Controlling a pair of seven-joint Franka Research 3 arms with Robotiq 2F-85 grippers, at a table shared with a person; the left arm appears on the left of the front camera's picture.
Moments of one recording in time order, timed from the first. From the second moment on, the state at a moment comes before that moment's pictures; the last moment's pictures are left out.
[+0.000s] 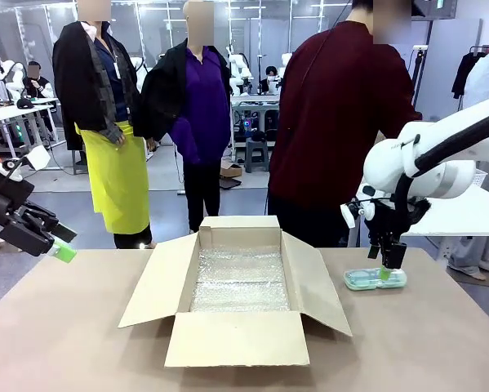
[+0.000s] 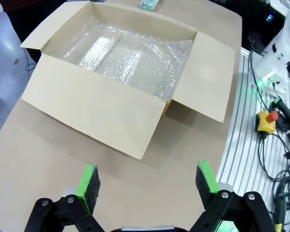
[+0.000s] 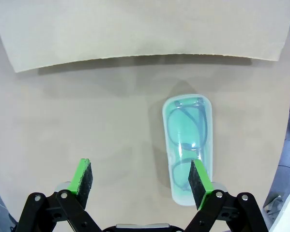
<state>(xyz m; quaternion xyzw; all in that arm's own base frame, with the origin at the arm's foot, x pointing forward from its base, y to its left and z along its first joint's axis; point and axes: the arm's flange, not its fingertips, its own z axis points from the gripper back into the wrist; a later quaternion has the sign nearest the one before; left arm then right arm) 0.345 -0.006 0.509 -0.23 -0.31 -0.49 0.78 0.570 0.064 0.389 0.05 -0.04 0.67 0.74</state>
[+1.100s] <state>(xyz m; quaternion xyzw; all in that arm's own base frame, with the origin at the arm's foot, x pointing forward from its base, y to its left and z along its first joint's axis) 0.345 -0.007 0.509 -0.23 -0.31 -0.49 0.78 0.609 0.058 0.327 0.00 -0.02 0.67 0.74</state>
